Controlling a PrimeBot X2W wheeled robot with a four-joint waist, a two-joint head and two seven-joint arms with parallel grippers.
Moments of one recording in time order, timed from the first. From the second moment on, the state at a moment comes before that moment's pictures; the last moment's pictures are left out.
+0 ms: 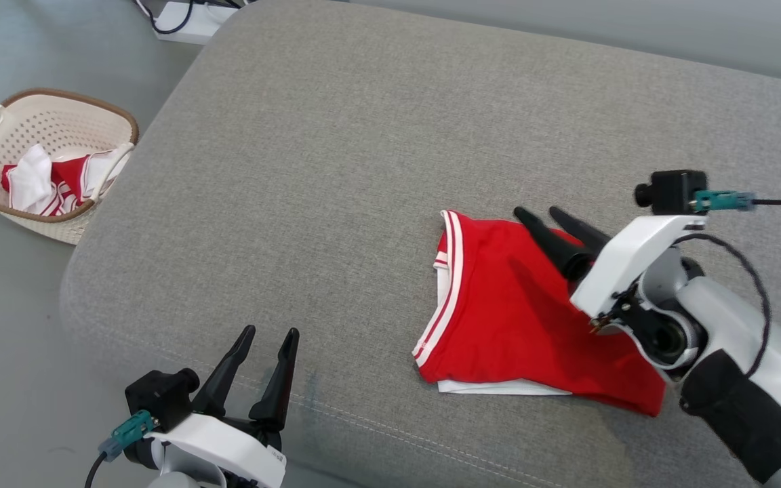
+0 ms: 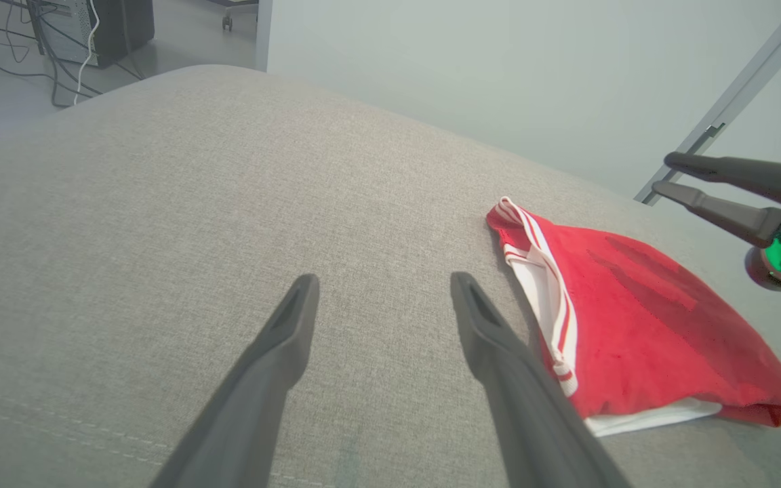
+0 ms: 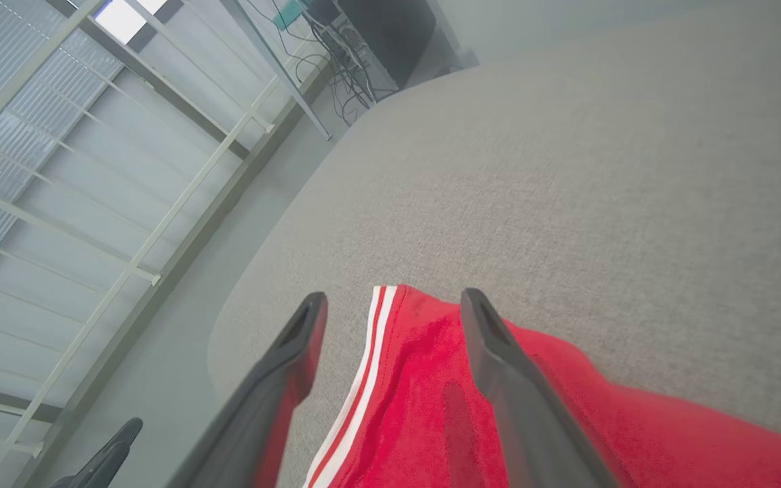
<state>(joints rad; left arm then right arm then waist) -0.15 0.15 -0.34 0.37 -0.59 -0.13 -0.26 -0.77 -0.30 0.87 0.62 1.25 0.13 0.05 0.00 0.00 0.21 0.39</state>
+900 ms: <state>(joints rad) -0.15 0.18 -0.33 0.35 -0.58 -0.13 -0.26 -0.47 -0.41 0.73 0.57 1.41 0.13 -0.06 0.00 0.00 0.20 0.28</state>
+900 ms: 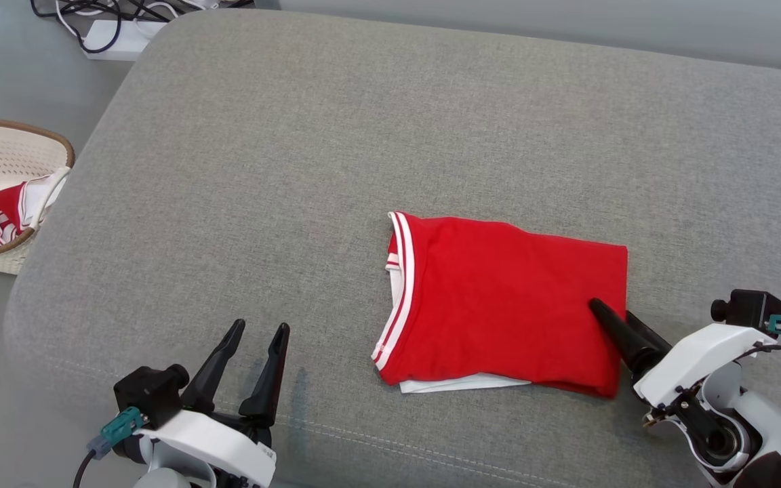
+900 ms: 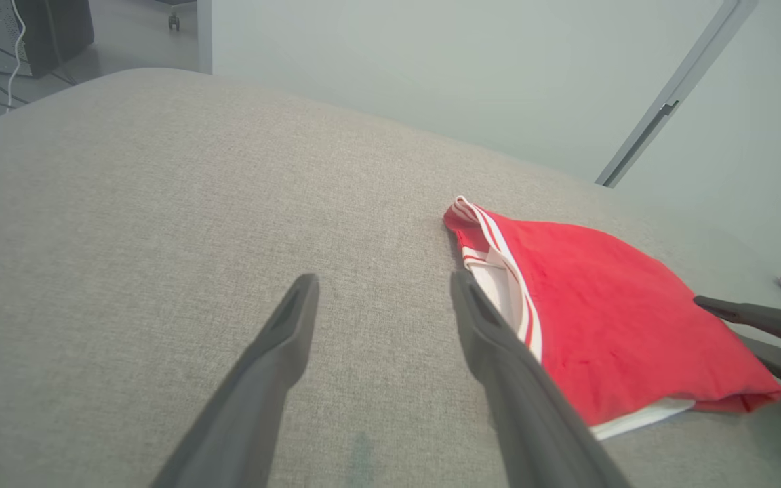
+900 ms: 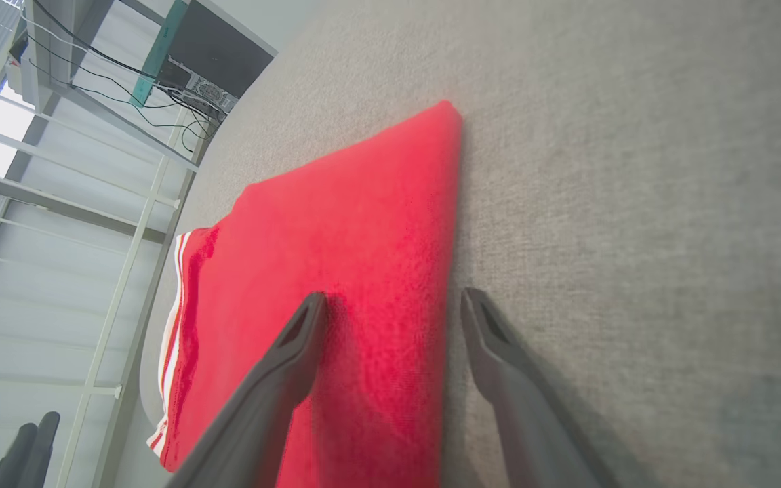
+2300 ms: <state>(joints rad) -0.16 0.21 -0.38 0.35 -0.56 -0.13 -0.26 -0.42 -0.40 0.74 0.56 1.43 0.13 -0.13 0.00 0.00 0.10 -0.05</state>
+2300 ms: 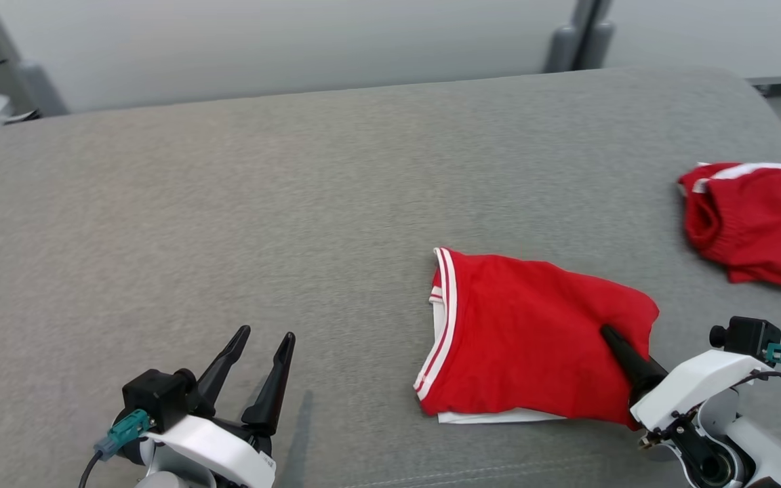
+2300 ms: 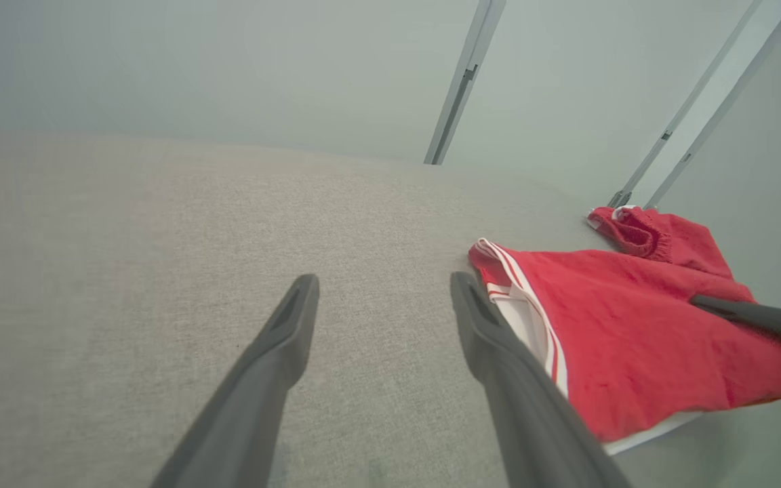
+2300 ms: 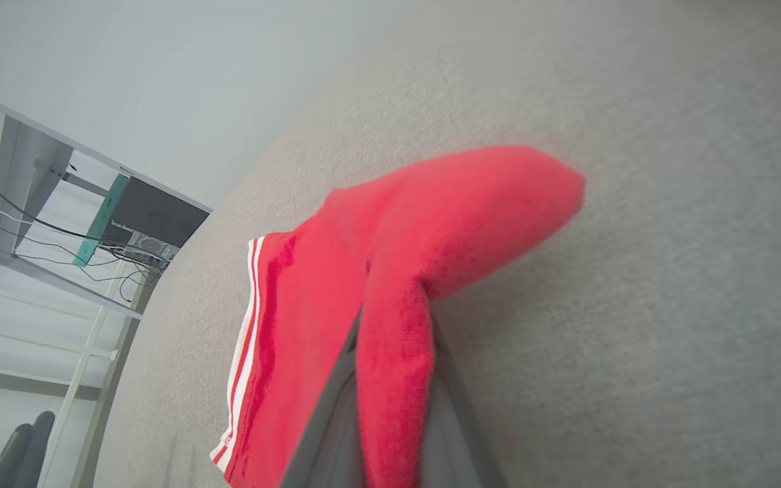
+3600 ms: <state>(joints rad) -0.22 0.23 -0.42 0.34 -0.56 -0.13 -0.26 -0.89 -0.56 0.72 0.84 1.14 0.13 -0.08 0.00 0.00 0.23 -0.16</state>
